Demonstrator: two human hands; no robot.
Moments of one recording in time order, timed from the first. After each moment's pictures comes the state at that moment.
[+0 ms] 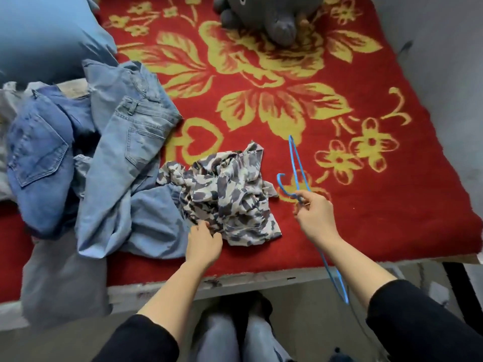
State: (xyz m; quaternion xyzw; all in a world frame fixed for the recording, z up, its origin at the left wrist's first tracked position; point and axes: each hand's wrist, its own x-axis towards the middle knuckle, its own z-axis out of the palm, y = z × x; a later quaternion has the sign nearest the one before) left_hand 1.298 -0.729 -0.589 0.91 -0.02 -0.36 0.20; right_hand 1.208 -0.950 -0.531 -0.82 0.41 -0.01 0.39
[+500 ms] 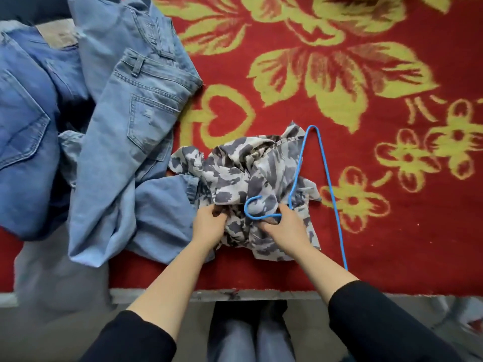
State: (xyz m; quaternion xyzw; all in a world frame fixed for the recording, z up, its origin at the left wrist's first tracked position) left_hand 1.378 -0.725 -0.679 0.86 0.10 -0.34 0.36; right_hand 1.290 -0.880 -0.663 -0.78 0.40 0.21 0.43
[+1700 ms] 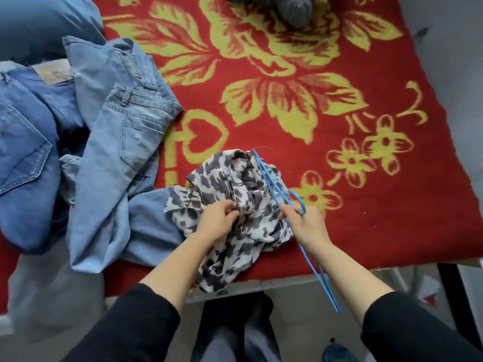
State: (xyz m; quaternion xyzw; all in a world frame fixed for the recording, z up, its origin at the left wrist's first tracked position) left_hand 1.372 -0.763 -0.609 0.89 -0.19 -0.34 0.24; right_hand 1.252 -0.924 -0.554 -0.78 0.45 0.06 0.43
